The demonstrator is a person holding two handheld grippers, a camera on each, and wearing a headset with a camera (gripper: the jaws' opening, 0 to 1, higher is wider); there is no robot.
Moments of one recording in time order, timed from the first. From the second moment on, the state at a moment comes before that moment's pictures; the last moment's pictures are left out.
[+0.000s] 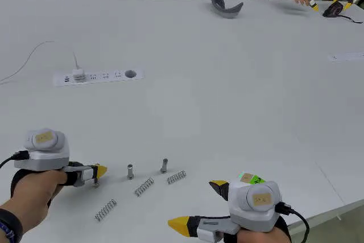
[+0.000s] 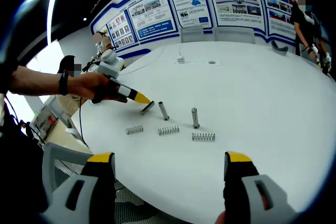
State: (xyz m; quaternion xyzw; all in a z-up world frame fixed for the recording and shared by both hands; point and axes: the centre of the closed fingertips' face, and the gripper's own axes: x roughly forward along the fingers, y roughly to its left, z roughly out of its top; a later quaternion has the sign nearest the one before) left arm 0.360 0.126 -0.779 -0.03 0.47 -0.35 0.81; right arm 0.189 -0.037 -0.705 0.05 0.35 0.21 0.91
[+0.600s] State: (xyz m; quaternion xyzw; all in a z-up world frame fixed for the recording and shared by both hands) left arm 0.359 0.117 -0.789 -0.06 0.53 -0.28 0.80; right arm 0.189 -0.039 -0.711 0.06 0.35 0.21 0.91
